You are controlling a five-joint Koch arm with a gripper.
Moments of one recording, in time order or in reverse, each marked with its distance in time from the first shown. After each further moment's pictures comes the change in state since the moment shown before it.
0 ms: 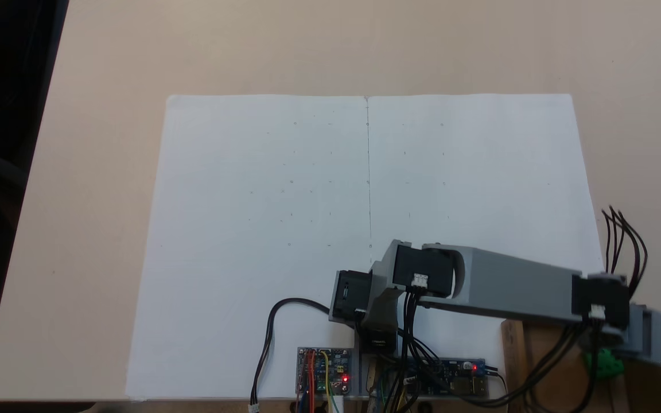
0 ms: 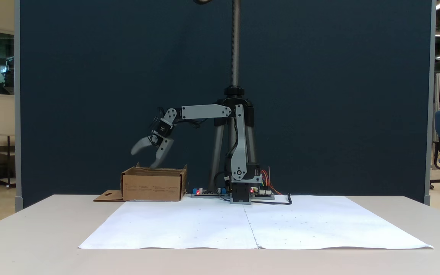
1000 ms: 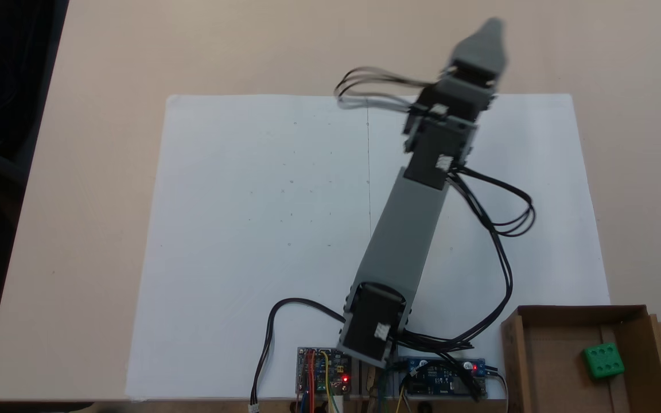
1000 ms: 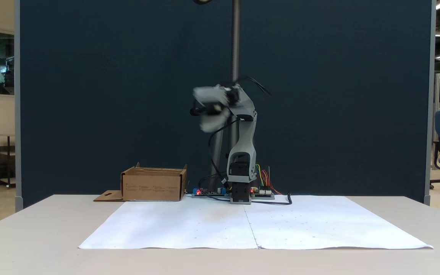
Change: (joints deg) arm -78.0 25.3 7.6 -12.1 0.4
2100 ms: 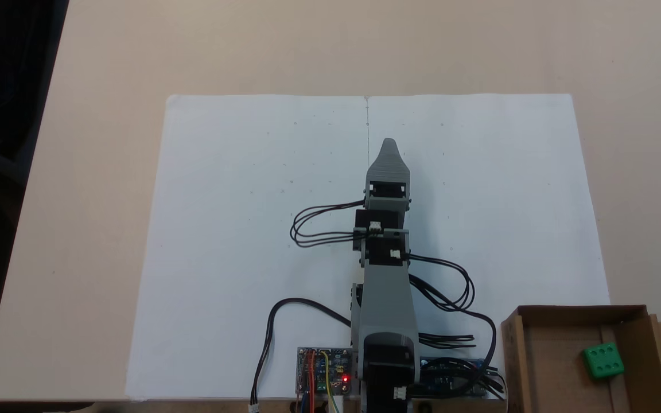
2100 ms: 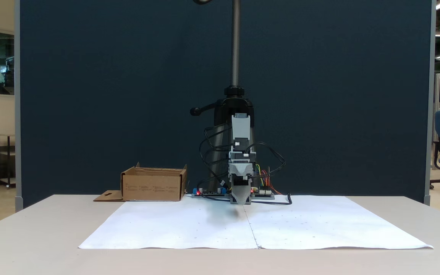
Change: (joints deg) arm -17.5 17.1 70.2 -50.1 -1.8
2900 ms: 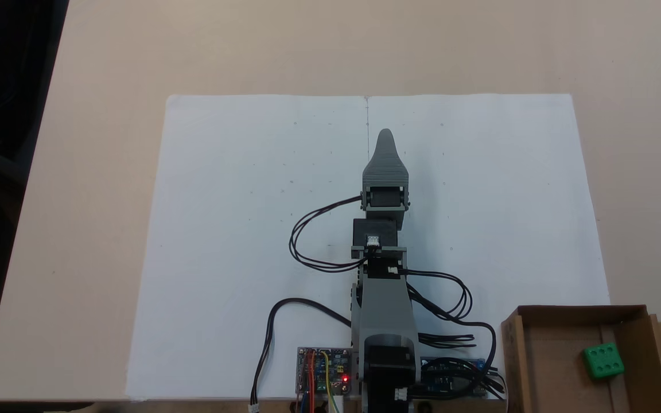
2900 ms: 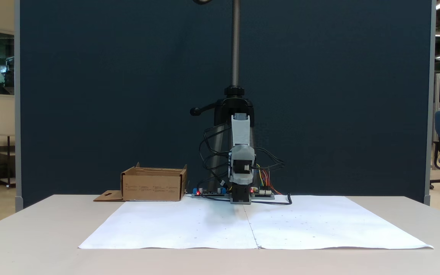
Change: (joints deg) arm -0.4 0.4 10.8 -35.5 -1.5
